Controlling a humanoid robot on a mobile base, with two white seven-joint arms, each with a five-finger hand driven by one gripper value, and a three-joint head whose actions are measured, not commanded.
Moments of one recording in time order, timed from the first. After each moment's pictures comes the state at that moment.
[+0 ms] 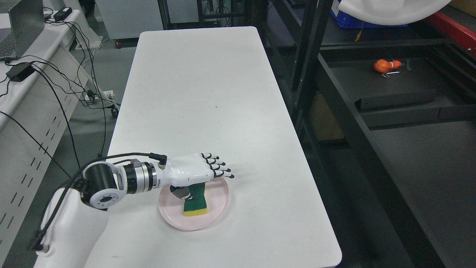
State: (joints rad) left arm -0.60 0.28 -0.23 -1.48 -0.81 -0.78 -0.86; right arm -0.08 0.00 -0.21 0.00 -0.12 0.00 -0.07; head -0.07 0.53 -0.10
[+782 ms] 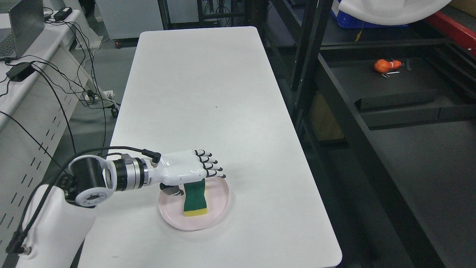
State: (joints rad) left arm -0.60 0.34 -0.23 -1.60 -0.81 -0.78 -0.94; right arm -0.08 0.00 -0.21 0.00 -0.12 0.00 -0.07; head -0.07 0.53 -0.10
